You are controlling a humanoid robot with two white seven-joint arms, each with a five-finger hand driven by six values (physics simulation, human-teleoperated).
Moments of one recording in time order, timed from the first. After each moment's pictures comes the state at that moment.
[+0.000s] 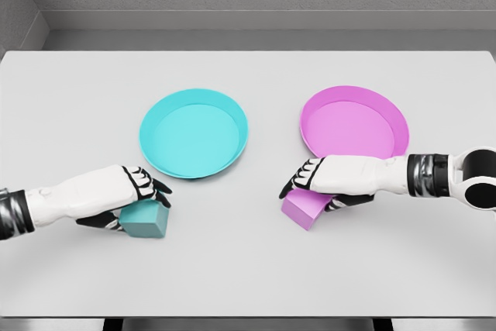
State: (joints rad) left arm -0.07 0.90 -0.34 -1.78 -0.37 -0.61 -0.39; right arm -0.60 -0.89 0.89 -1.75 0.19 -0.41 0.57
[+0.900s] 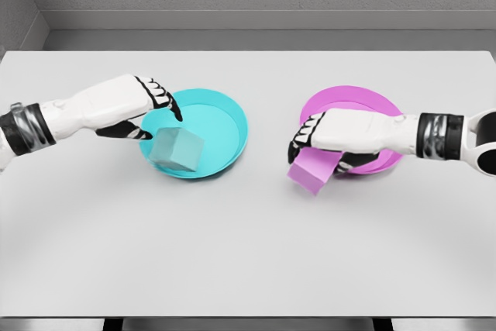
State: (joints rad) left arm -0.47 0.72 -0.45 -1.56 -0.41 -0.61 -0.40; right arm -0.67 -0.86 0.77 -1.75 0.21 -0.42 0.57
